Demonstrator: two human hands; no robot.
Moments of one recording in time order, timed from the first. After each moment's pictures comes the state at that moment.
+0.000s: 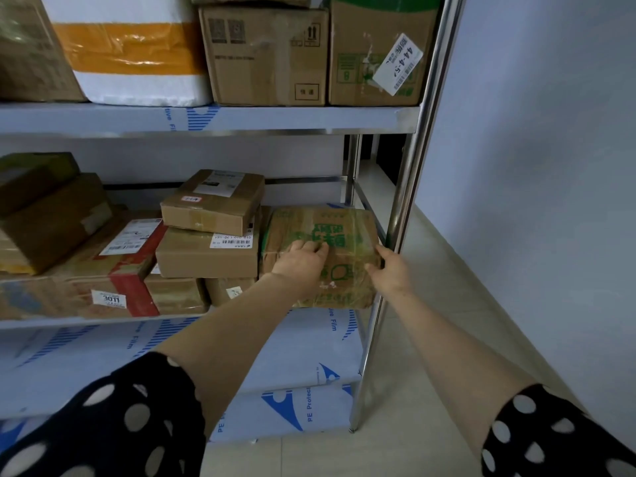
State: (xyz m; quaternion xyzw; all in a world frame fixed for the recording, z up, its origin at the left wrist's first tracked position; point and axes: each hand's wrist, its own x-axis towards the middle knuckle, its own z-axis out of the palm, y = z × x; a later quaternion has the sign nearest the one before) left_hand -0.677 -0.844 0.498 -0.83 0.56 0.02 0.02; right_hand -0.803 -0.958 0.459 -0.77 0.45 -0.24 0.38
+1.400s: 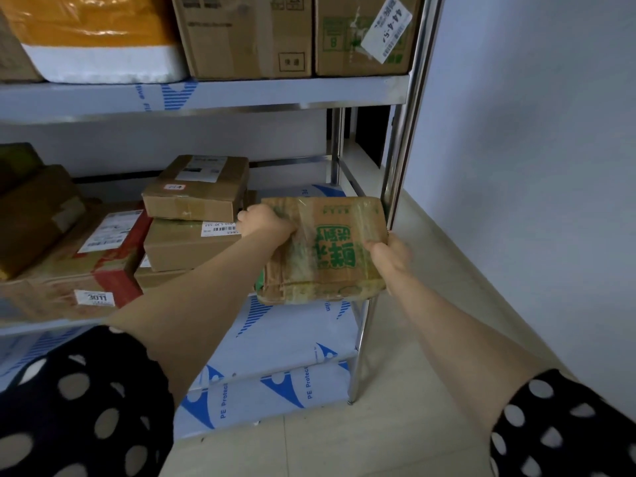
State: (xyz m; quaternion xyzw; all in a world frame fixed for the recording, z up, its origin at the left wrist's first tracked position) left_hand -0.631 -0.851 0.516 -0.92 0.29 0.10 -0.25; right_hand -0.804 -0.947 0.456 -0.62 0.55 -0.28 0.48
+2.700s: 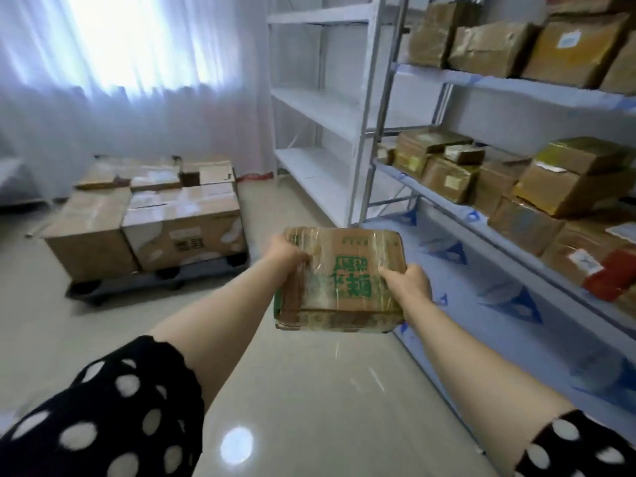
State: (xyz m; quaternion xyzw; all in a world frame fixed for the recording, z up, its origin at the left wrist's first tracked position) left_hand -0.772 -0.101 0.485 -0.81 -0.29 -0.06 -0.51; right_hand -0.715 -0.301 0.437 -0.87 0.09 0.05 0.48
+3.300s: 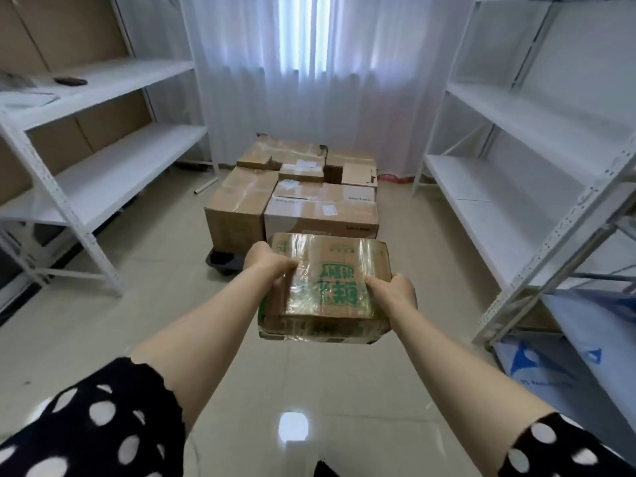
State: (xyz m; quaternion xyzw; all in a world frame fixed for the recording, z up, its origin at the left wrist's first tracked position) left_hand -0.747 0.315 0.431 -0.69 -0.53 -0.14 -0.47; right_hand -0.612 0.150 0.392 -0.86 -0.10 0.23 0.44
